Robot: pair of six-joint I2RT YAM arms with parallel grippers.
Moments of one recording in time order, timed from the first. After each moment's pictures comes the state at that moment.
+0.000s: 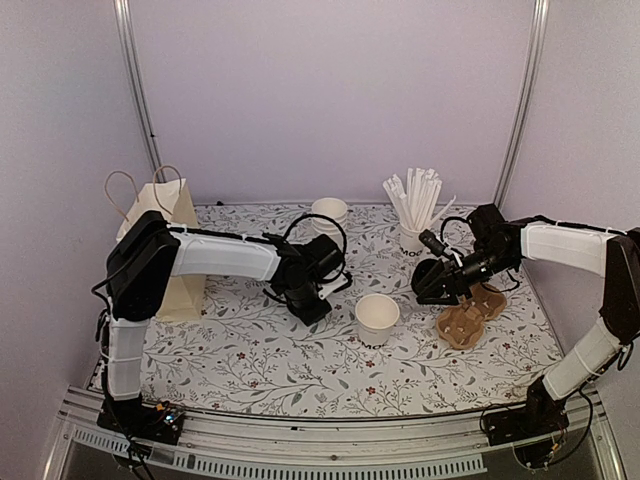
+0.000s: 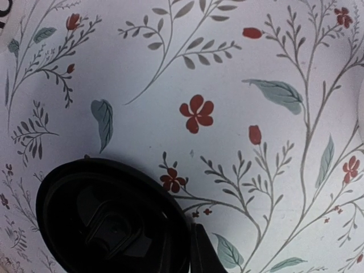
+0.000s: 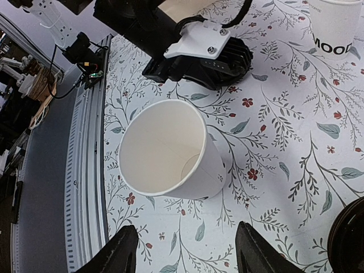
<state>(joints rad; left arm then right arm) -0.92 2.12 1.51 -0.64 -0.13 0.08 0.31 1.54 0.99 -0.67 -0.97 -0.62</state>
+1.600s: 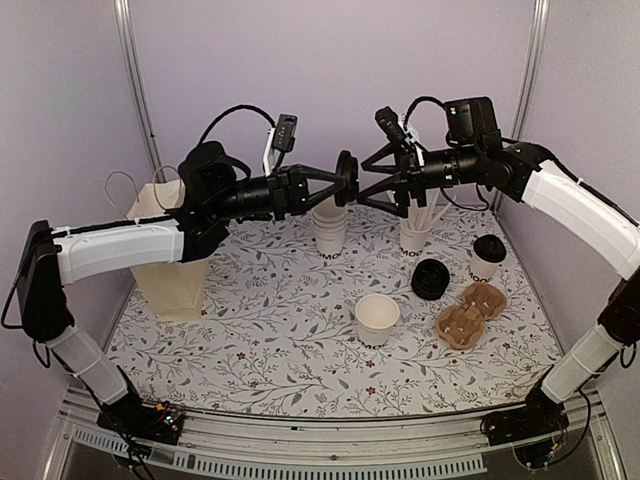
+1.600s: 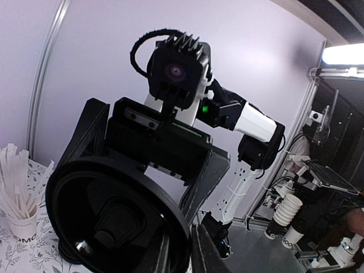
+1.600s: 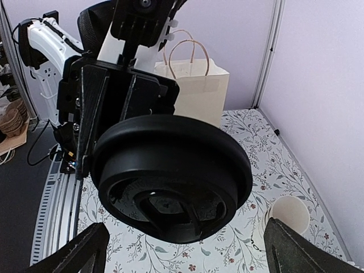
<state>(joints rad) -0.75 1.60 1.20 0.68 0.77 -0.57 0.63 1.56 1.63 -0.47 -0.73 -0.32</state>
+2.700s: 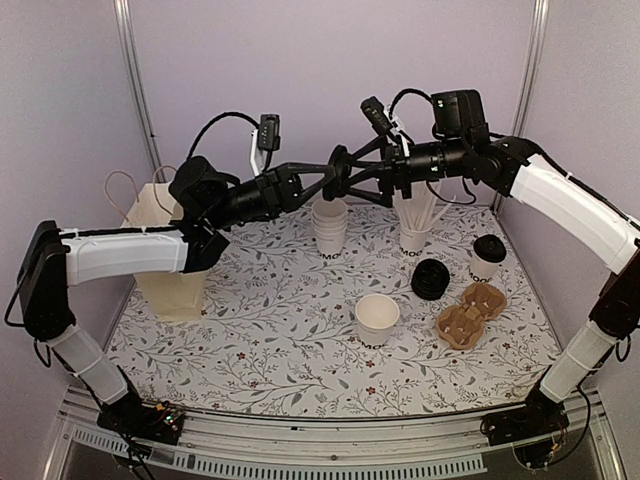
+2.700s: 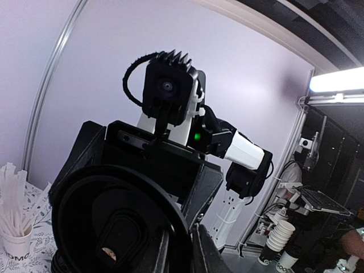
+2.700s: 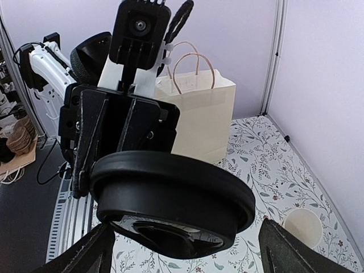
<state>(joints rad) -0.74 1.61 1.12 0.97 0.69 -0.73 0.68 1.62 1.72 -0.44 -0.70 -0.21</state>
